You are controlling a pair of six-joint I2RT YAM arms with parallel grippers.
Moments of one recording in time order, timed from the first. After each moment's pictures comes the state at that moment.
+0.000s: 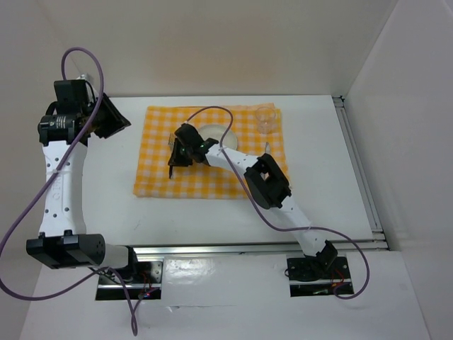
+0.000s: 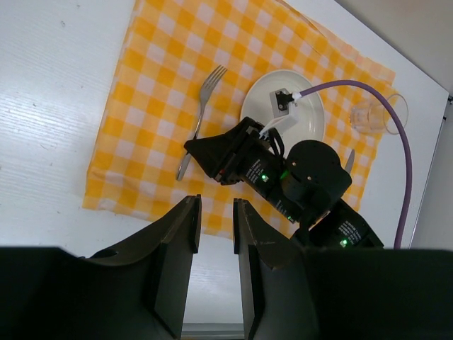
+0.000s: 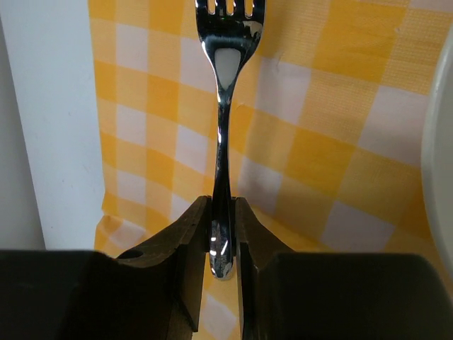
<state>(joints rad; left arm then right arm) 0.14 1.38 1.73 -1.04 0.17 -0.50 0.82 2.53 2.13 -0.31 -0.10 0.86</state>
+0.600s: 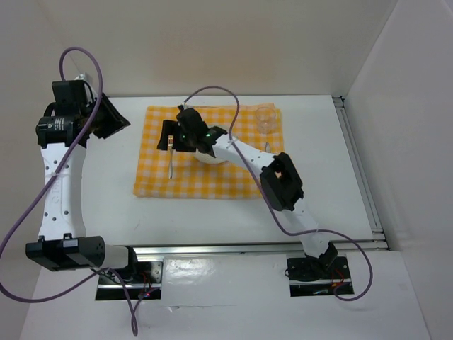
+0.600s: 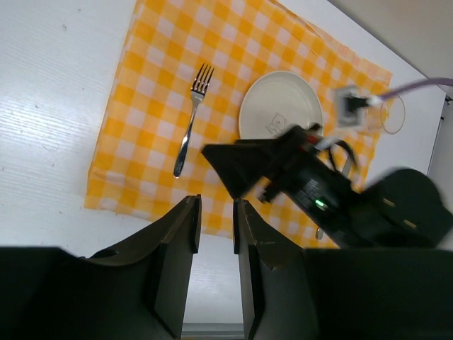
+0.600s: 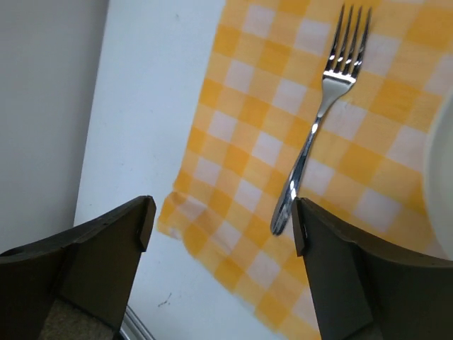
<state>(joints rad) 0.14 1.36 1.74 -1.04 0.16 -0.50 0.82 2.38 2.11 -0.29 -0.09 0.75</state>
